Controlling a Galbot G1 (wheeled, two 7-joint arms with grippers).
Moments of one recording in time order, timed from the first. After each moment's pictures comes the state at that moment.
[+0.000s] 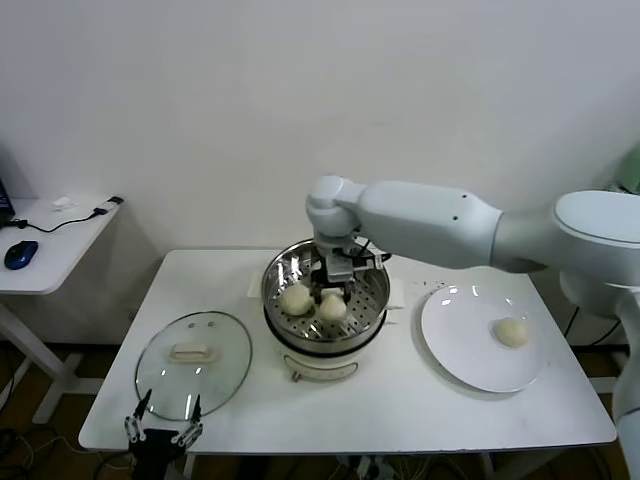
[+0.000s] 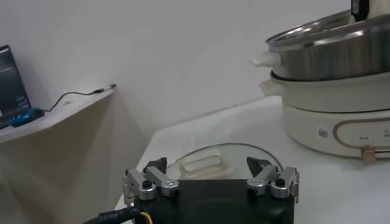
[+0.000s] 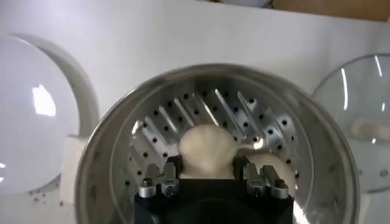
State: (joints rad) left arm 1.83 -1.53 -0.70 -2.04 0.16 -0.04 0.01; right arm 0.54 1.31 -1.33 1.24 -0.15 0.65 -1.22
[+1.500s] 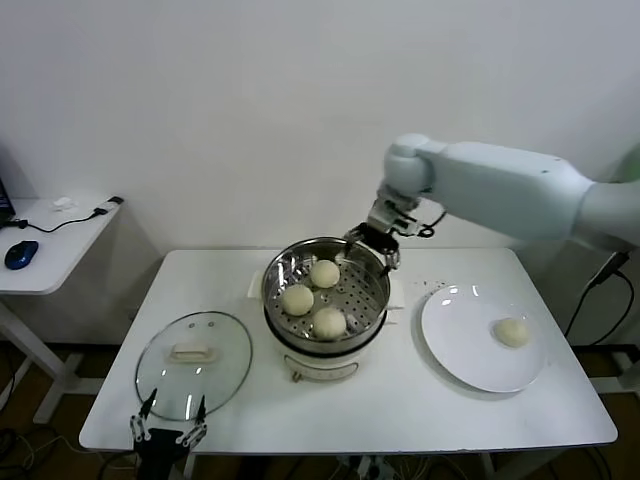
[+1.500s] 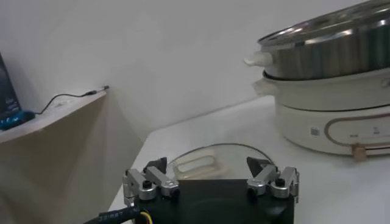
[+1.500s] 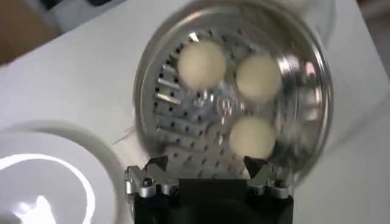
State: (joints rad) left arm 1.83 -1.51 -0.67 -2.03 0.17 -0.05 0.02; right arm 0.71 1.00 -1.45 1.17 0.30 0.20 -1.11
